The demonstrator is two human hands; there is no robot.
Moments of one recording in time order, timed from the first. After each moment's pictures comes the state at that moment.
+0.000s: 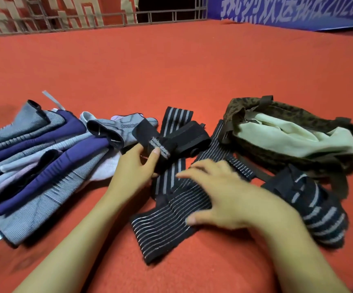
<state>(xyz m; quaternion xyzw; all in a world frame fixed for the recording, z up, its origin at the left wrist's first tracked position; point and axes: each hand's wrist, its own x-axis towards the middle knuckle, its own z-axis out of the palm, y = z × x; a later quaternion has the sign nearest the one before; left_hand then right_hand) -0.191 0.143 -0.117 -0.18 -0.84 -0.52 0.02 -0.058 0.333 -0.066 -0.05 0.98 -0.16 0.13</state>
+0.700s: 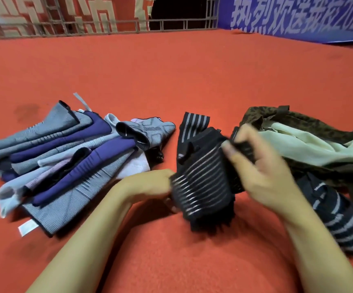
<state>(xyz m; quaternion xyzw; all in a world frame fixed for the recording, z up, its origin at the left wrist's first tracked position) -0.193 0.119 -0.104 -0.30 -0.81 -0.35 -0.36 -0.066 0.320 -0.049 -0.14 0.83 -0.47 -0.27</state>
